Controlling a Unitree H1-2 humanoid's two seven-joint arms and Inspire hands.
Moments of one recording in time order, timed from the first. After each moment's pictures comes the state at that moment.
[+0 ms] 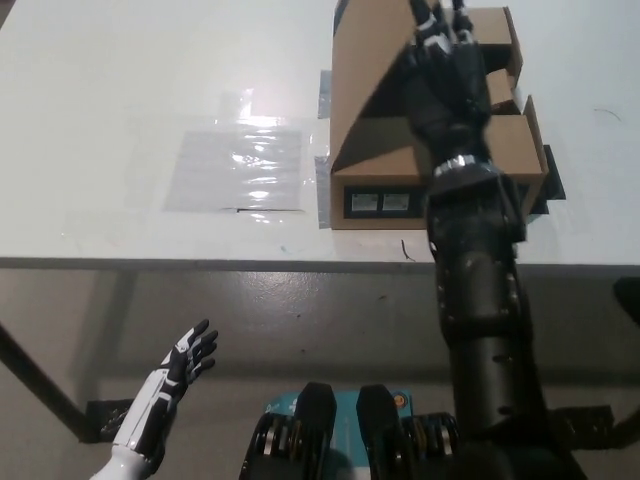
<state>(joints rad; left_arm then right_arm) 0.00 0.19 -0.04 0.11 -0.05 -0.22 -0.15 -0.93 0.25 -0.39 0.55 0.76 0.01 0.09</state>
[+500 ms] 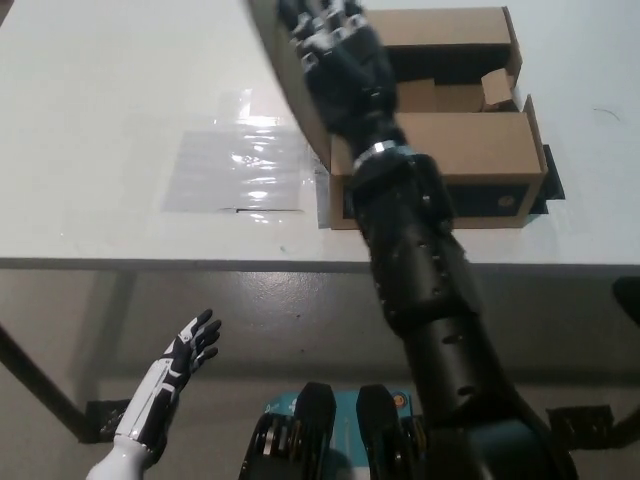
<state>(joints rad) -0.02 0.19 -0.05 0.10 -0.04 -0.22 -0.16 -1.00 0.28 -0.20 0.72 0.62 -0.03 0.09</state>
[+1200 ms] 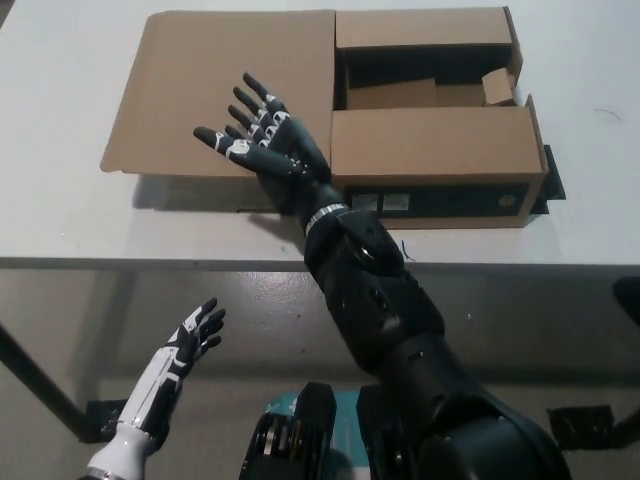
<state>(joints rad) -0.05 0.20 -0.06 0.09 -0.03 -0.22 -0.16 -1.00 0.28 -0.09 0.99 0.44 -0.13 0.12</state>
